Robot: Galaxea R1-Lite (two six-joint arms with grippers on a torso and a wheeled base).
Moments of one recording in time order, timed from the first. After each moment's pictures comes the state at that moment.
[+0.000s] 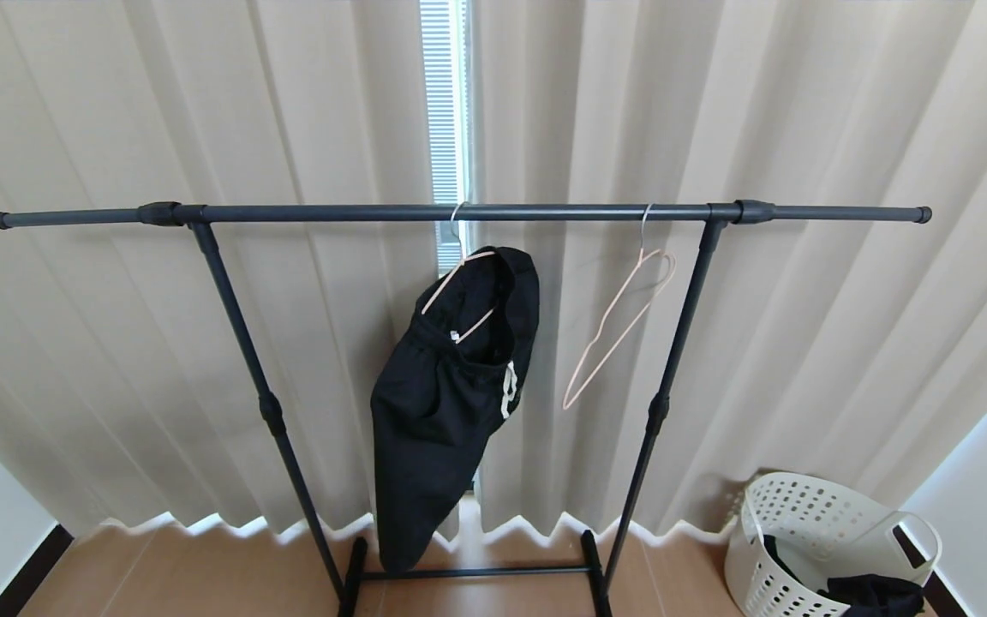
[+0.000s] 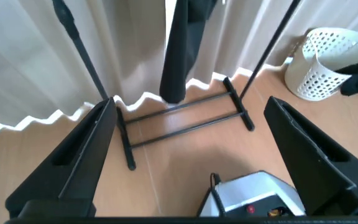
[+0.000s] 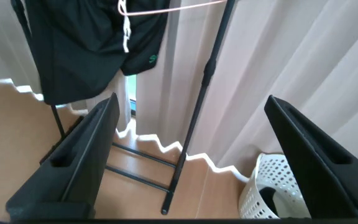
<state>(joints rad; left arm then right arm) -0.49 0.61 0.00 -0.20 0.16 -0.06 0.16 0.13 0.00 -0.05 0.12 -0.11</state>
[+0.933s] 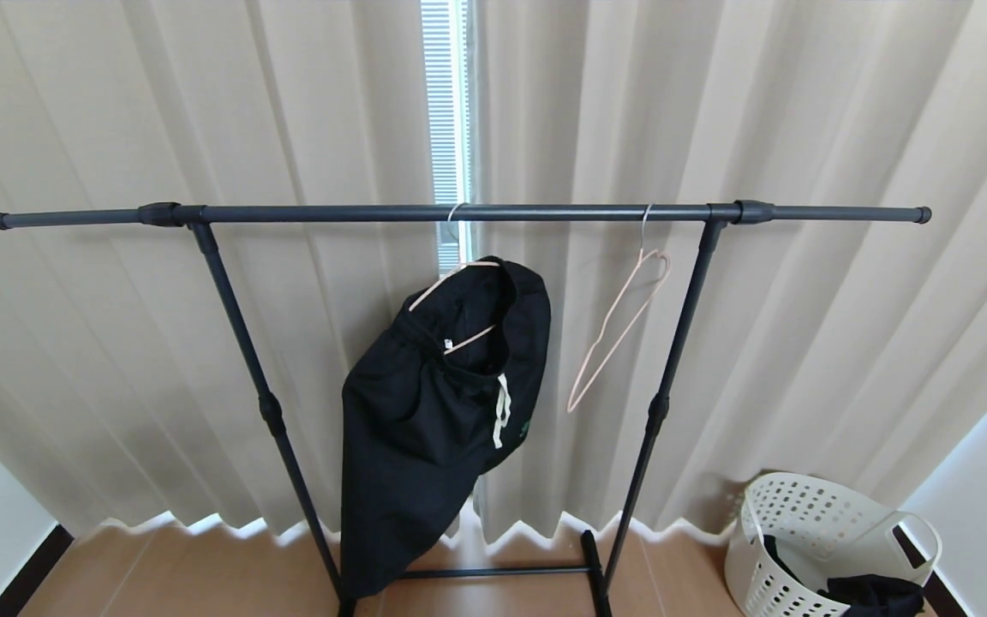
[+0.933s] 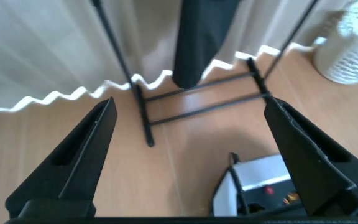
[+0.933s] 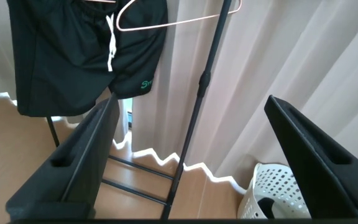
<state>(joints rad) -0.26 0.47 0.00 -0.03 0.12 0.03 0.15 0.10 0.00 -0.06 0.12 -0.11</state>
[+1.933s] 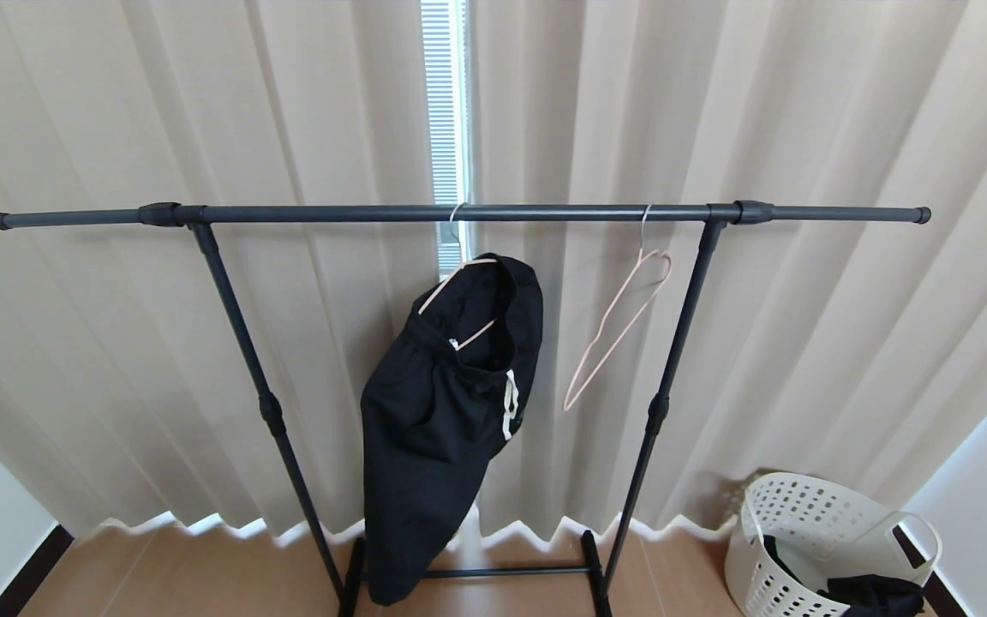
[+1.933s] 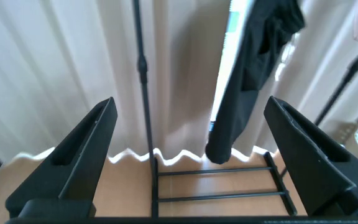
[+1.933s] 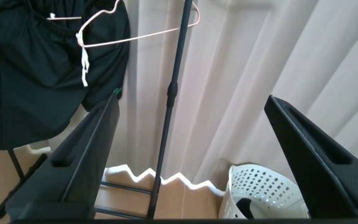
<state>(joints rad) 0.00 0.03 0.00 0.00 -0.04 0.03 0.01 0.01 0.00 -0.06 0.11 -0.11</state>
